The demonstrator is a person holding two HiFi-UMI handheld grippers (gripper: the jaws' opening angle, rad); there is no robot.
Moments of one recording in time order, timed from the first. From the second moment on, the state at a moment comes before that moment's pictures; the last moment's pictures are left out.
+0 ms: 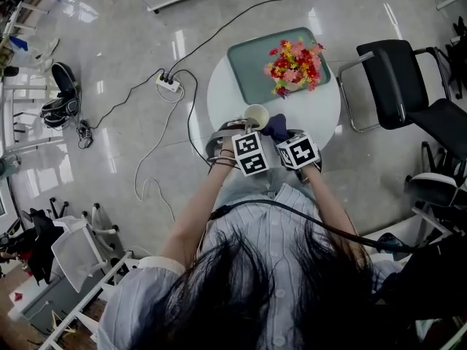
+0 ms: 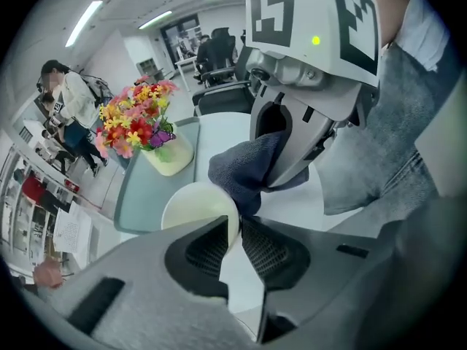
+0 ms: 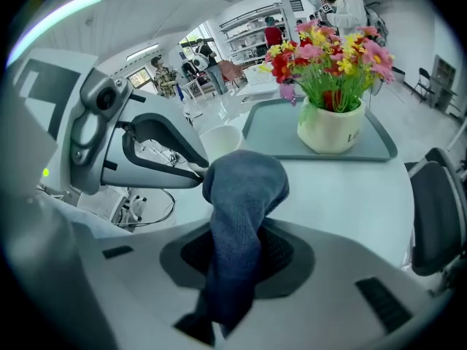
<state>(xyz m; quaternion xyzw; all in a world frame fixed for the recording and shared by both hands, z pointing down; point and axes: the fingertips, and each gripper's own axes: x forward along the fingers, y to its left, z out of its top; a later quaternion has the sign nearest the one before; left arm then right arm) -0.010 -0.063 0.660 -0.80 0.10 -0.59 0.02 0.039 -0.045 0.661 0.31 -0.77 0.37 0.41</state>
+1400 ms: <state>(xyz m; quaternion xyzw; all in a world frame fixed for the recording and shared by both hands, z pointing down) -0.046 -0.066 0.662 -0.58 -0.33 -0.58 0.47 0.034 -0.041 0.657 0.30 -0.78 0.37 0.41</state>
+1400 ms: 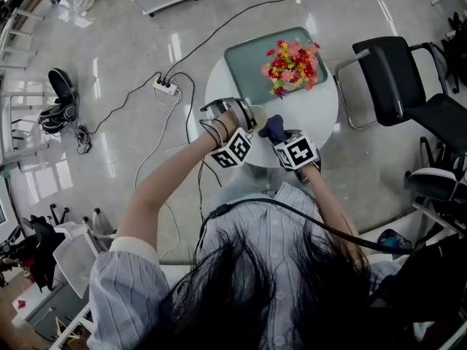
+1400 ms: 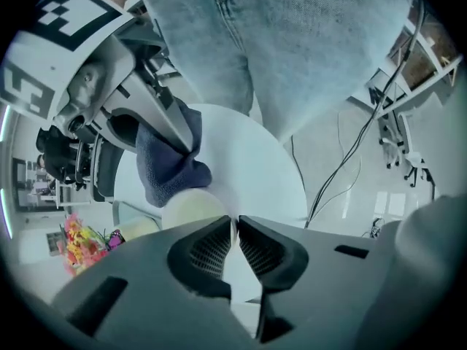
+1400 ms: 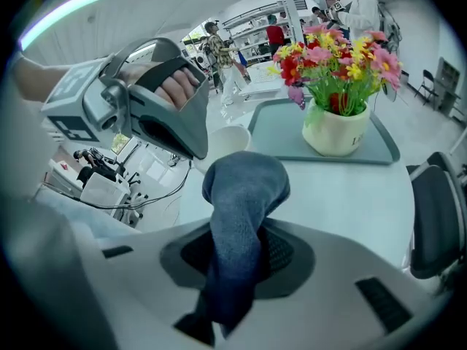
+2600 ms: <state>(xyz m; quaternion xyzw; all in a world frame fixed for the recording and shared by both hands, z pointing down) 0.002 -0.059 0.659 -0.80 0.08 -0.59 0.03 0.044 -0.047 0.659 0.33 -0.77 0.38 0.40</state>
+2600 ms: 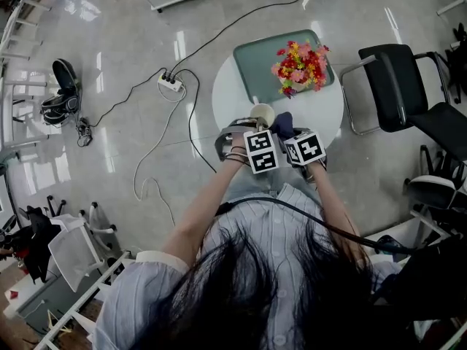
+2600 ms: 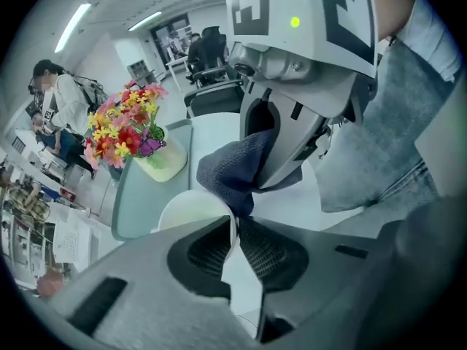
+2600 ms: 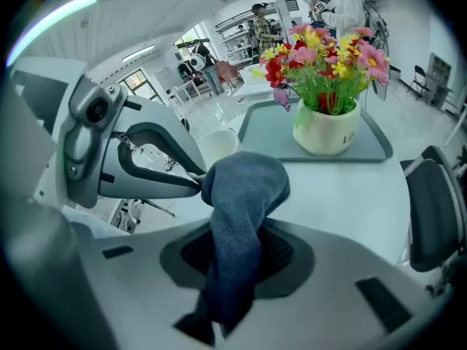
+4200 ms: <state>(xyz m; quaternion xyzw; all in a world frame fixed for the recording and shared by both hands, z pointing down) -0.020 -0.042 0.637 -0.82 -0.04 -0.57 0.09 0.046 -0.049 0.657 0.32 -0.76 0.36 0.43</state>
